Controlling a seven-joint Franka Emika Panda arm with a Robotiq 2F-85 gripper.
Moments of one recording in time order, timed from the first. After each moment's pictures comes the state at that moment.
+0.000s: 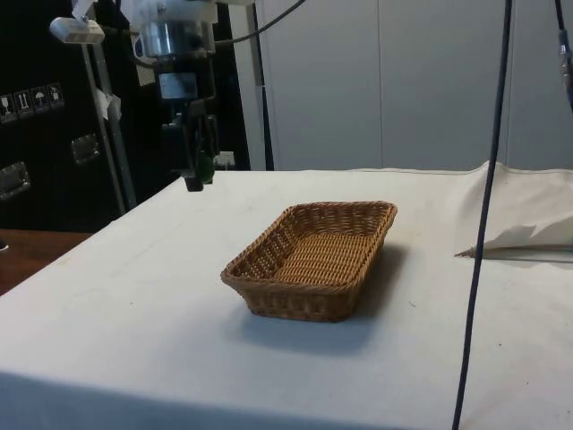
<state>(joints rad) 0.48 0.31 -0.35 -1.98 0.28 2.25 -0.18</state>
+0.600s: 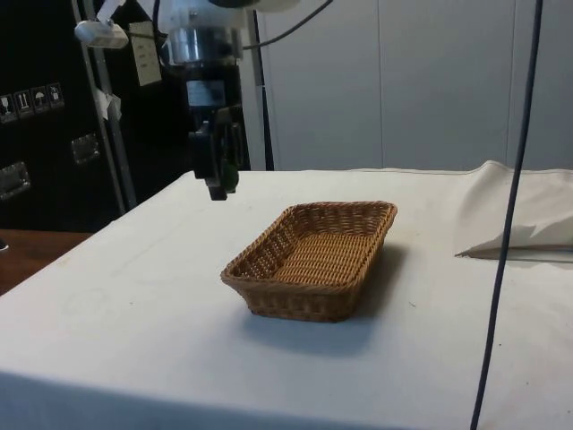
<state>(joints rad) 0.49 0.22 -0.32 -2.14 0.28 2.35 -0.16</state>
